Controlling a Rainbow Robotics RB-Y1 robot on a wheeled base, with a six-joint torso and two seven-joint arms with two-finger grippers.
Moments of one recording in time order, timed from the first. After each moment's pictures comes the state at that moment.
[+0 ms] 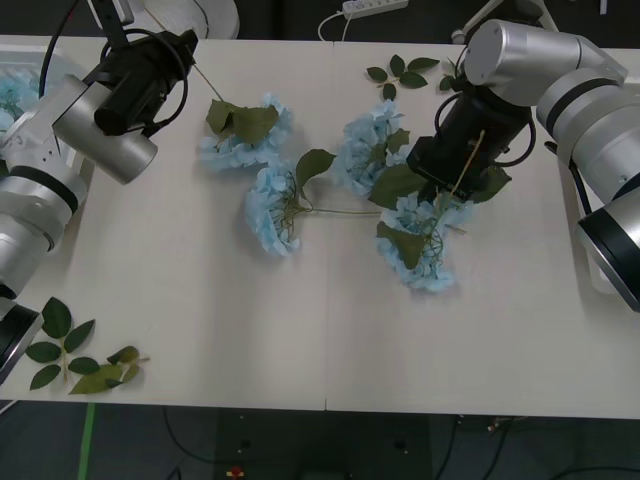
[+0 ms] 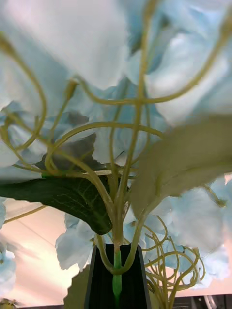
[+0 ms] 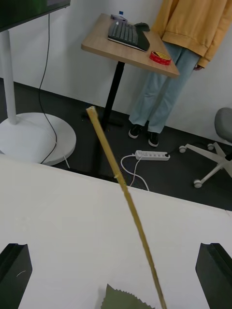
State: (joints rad) right arm -1.22 -0.41 0.45 -0.47 -1.02 1.41 0.96; left arm -0.88 0.49 -0.33 -0.88 -0.25 0.18 -0.35
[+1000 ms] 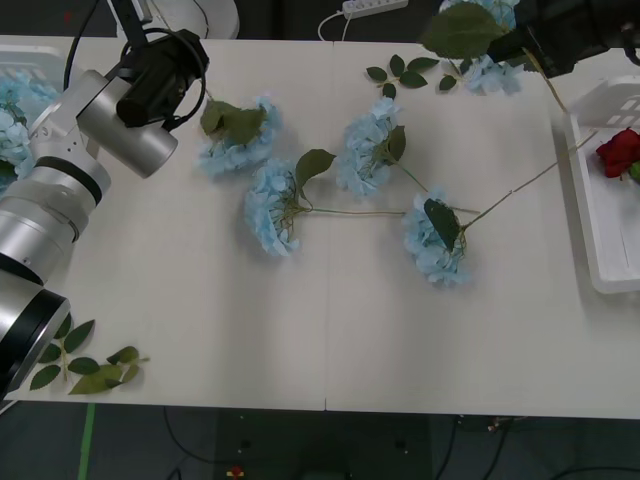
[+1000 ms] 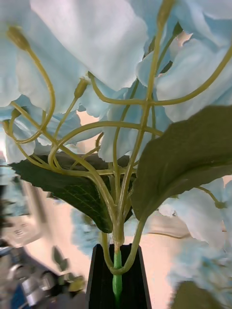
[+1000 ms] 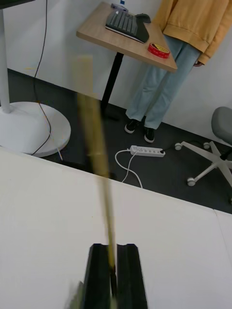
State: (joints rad) right arm -1.30 -0.72 0.22 -0.47 -1.50 1.33 1.49; left arm -0.93 0.43 -0.31 -0.80 -0.24 0.18 -0.35
